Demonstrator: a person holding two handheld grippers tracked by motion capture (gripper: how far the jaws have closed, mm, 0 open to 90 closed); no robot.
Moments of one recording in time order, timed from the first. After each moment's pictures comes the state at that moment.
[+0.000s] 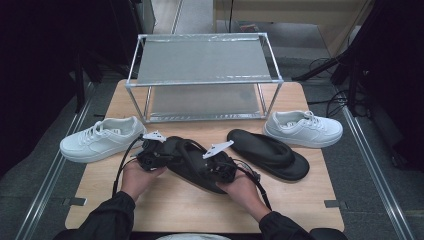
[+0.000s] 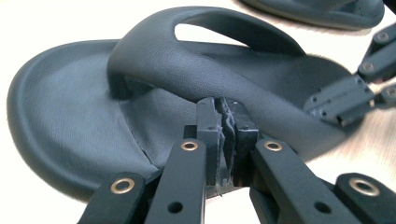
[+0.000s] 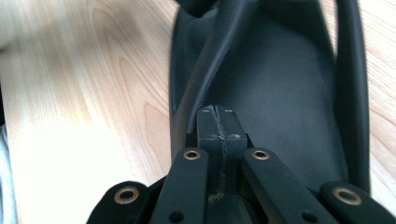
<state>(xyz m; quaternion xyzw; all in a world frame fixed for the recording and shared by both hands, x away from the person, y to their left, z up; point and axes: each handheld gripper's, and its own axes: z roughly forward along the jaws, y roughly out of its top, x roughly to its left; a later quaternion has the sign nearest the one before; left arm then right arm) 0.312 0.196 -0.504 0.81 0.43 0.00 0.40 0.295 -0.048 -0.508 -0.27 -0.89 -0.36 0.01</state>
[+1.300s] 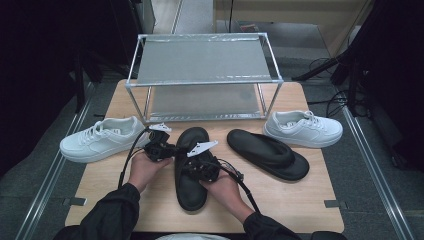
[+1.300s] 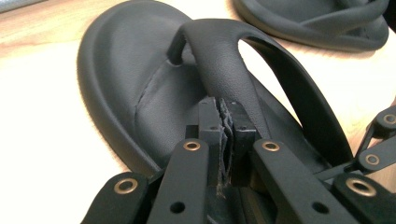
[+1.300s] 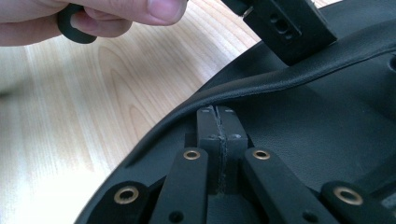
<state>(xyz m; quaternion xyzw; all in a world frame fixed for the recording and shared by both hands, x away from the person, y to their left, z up) 0.343 0.188 -0.511 0.80 0.44 -0.01 0.41 0.299 -0.008 -0.516 -0.28 -0.88 -0.39 -0.01</state>
